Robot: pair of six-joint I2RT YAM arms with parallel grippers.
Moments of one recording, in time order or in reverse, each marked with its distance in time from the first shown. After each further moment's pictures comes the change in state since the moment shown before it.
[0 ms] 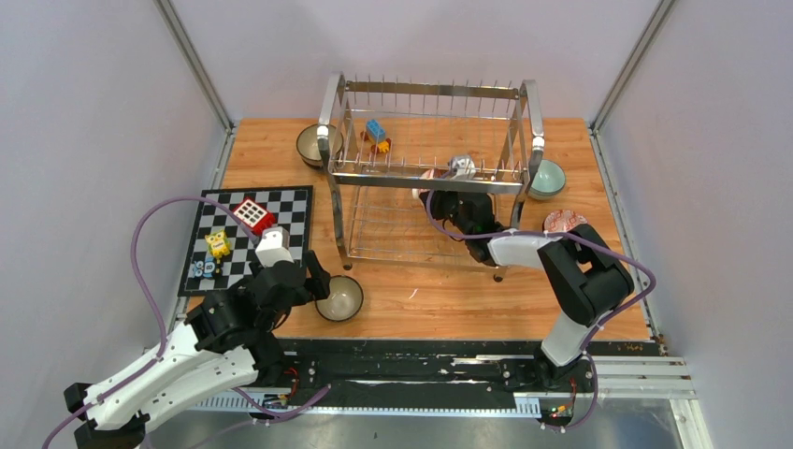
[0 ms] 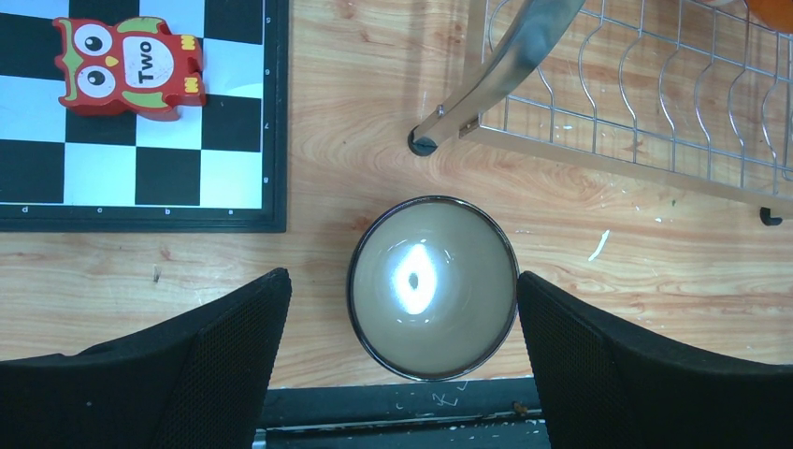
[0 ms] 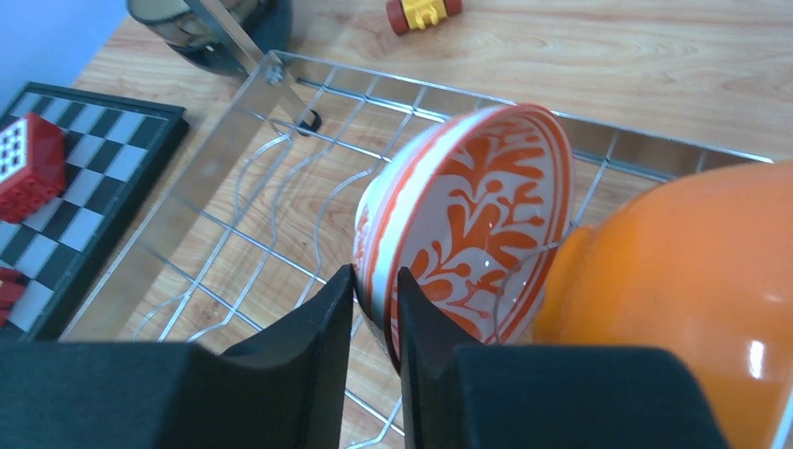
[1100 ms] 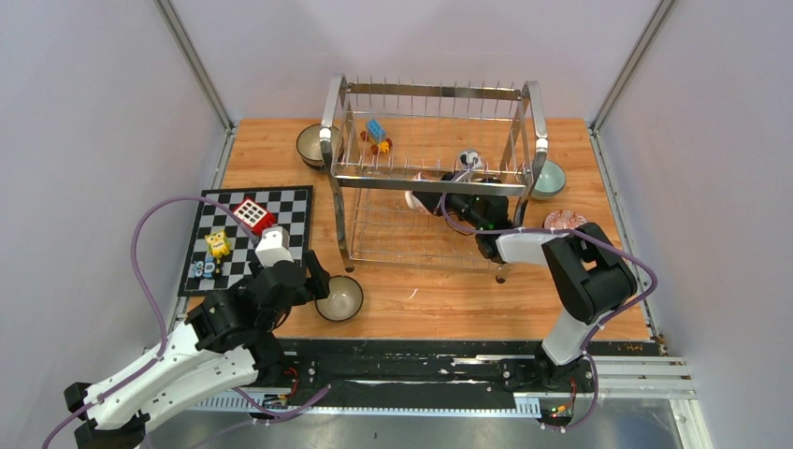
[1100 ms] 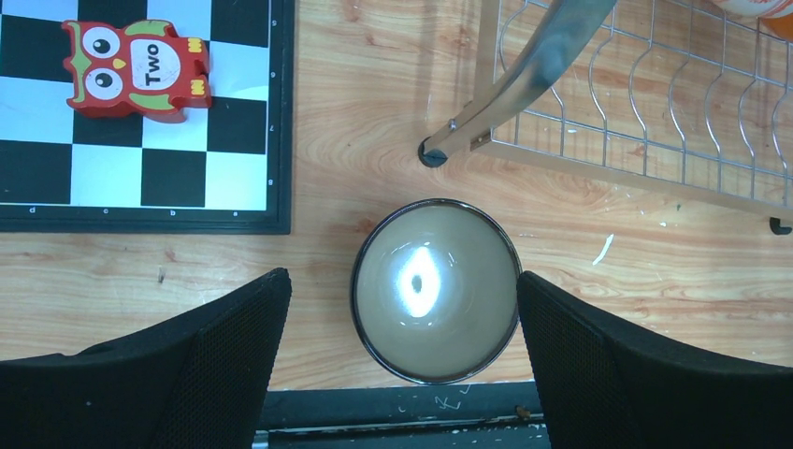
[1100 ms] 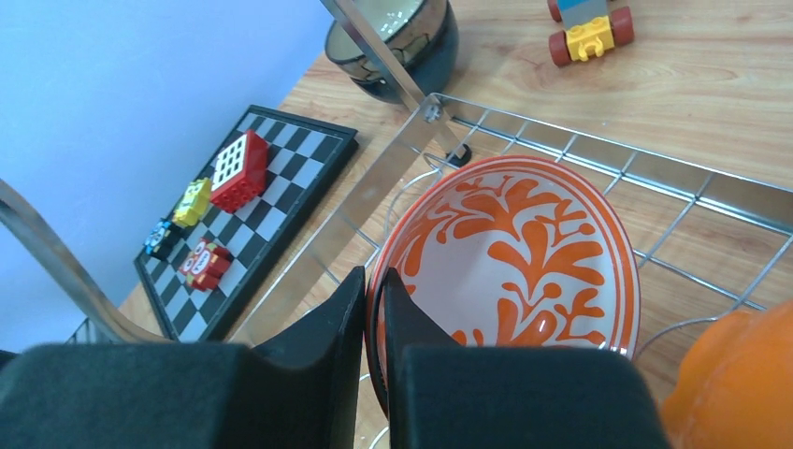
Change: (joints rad) left arm 0.000 0.004 -0.001 0.000 -0.010 -0.001; right arm -0.085 0.001 -0.019 0.189 -0.354 0.204
